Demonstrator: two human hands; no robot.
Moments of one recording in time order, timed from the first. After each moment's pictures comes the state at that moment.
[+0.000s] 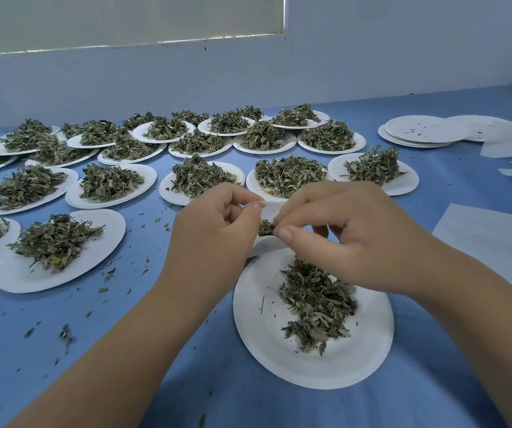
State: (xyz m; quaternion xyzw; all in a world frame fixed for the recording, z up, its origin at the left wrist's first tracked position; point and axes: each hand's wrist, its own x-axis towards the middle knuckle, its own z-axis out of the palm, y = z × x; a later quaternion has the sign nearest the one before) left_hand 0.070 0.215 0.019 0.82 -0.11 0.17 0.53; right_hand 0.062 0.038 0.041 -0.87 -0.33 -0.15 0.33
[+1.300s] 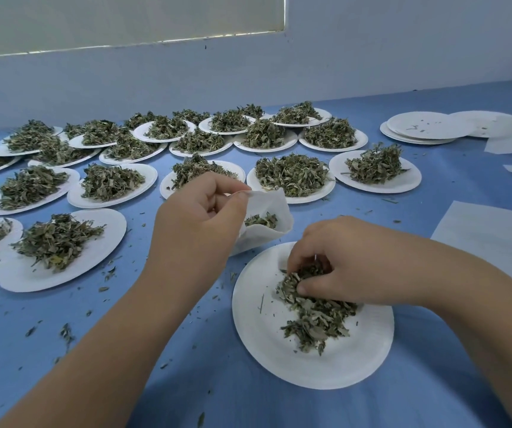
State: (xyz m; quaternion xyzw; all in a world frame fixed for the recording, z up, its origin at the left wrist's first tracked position) left_hand 0.072 0.223 0.024 0.82 -0.10 0.20 0.53; right_hand 0.068 0.030 0.026 -0.95 -0.25 0.09 0.15
